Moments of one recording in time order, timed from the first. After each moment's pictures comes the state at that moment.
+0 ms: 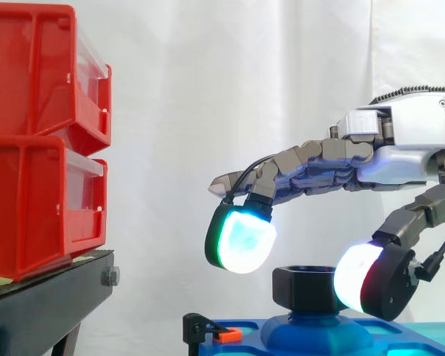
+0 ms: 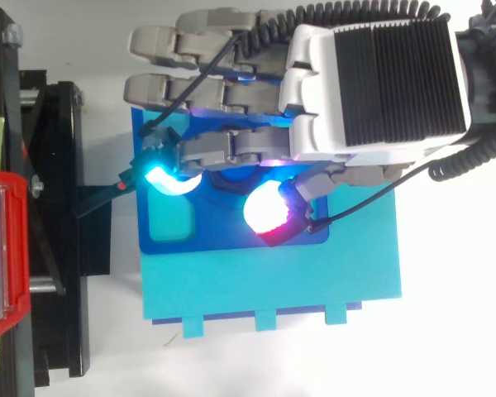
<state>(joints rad) 0.02 -2.17 -1.29 -2.82 -1.69 -1.43</state>
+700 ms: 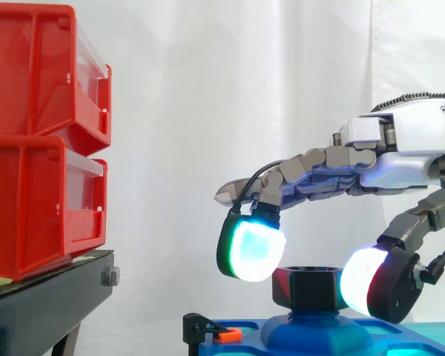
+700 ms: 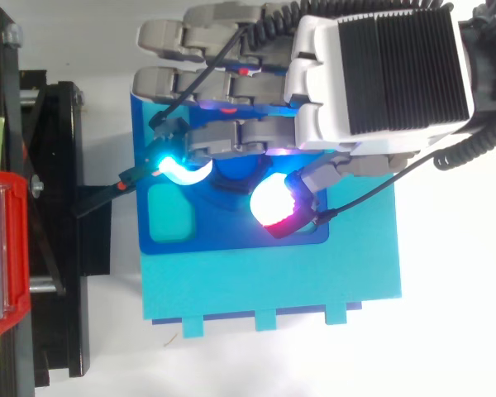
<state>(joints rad) 0.00 -2.17 -1.29 -2.84 -1.71 -1.44</state>
